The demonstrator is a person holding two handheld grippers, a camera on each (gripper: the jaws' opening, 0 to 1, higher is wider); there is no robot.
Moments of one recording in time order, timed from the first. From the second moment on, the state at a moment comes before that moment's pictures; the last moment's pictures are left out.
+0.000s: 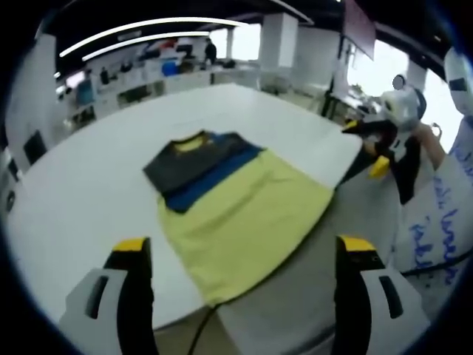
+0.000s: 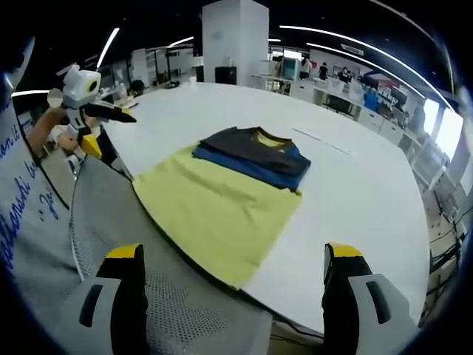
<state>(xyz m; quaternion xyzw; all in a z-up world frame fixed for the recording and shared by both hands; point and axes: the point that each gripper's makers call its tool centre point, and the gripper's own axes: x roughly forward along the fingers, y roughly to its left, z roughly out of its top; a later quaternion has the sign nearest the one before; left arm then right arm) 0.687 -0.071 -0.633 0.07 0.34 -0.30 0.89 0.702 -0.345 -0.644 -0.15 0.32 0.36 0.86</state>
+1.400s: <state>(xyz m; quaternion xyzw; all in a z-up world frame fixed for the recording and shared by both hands) 0.684 -0.056 -0.669 0.06 0.39 -0.28 0.88 0.706 -0.345 -0.668 -0.17 0.35 0.37 0.84</state>
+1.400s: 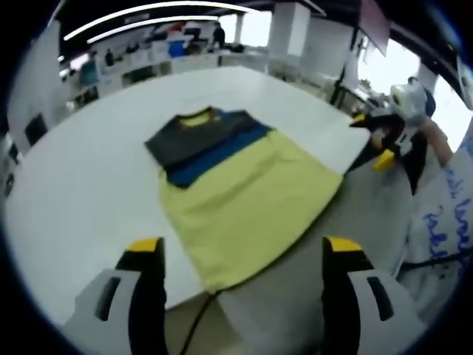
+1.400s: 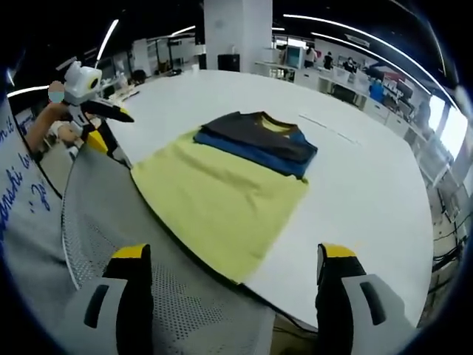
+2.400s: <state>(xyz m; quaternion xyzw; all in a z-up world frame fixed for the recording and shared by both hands) 0.690 -0.043 -0.720 0.02 0.45 -0.24 0.86 0.706 -0.342 -0.705 -0.18 0.41 0.37 0.81</state>
